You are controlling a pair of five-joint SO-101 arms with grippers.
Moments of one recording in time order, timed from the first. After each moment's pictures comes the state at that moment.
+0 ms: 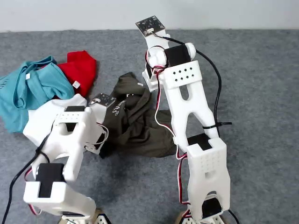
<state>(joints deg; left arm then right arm) -3.9 5.8 35.6 69.7 -19.9 -21.8 35.3 -58.5 100.6 6.8</state>
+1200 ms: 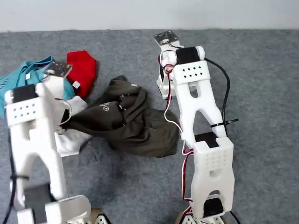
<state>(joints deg) -19.2 -10.9 11.6 96.7 -21.8 -16.4 35.3 -47.0 100.6 6.8</state>
